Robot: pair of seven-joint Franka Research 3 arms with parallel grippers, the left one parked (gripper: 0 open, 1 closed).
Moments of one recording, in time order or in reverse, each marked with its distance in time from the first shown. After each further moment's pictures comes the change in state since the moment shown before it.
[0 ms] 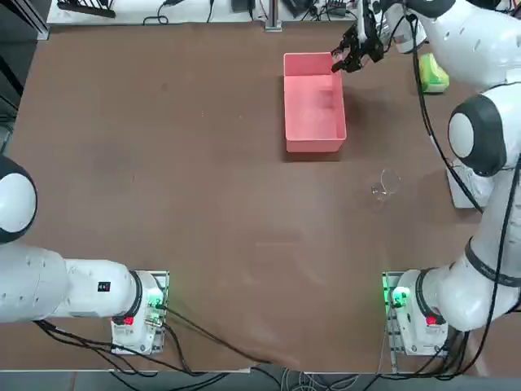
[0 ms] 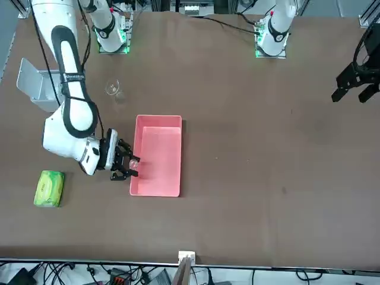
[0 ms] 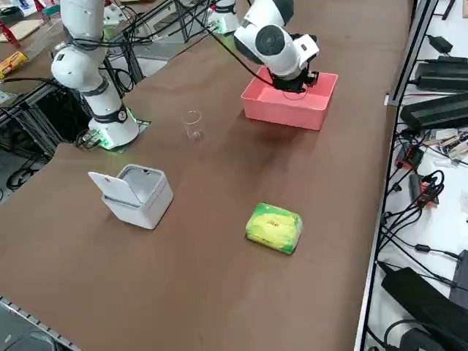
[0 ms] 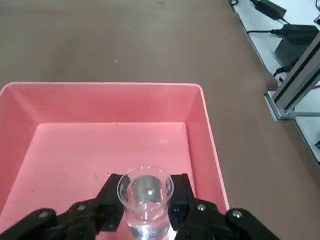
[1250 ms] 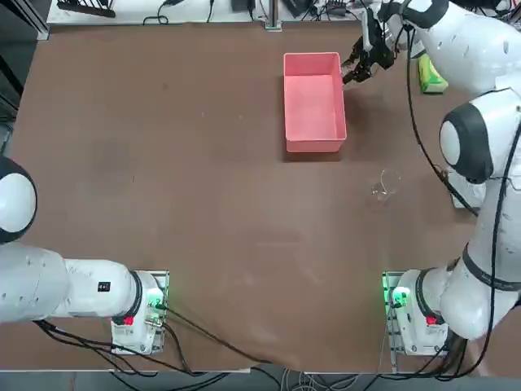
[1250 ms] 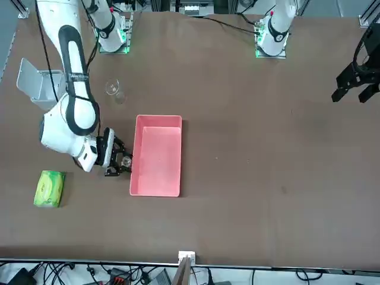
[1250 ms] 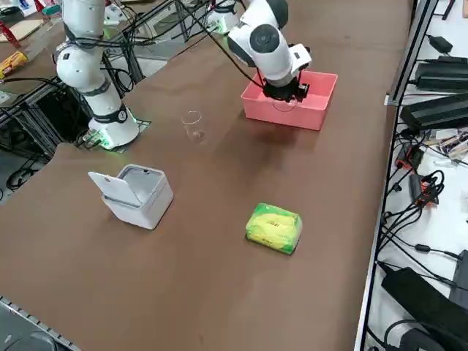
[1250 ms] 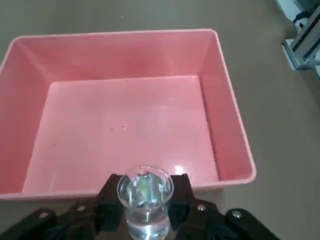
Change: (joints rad) arm 0.233 -0.005 -0.301 -0.075 -0.056 -0.056 0.061
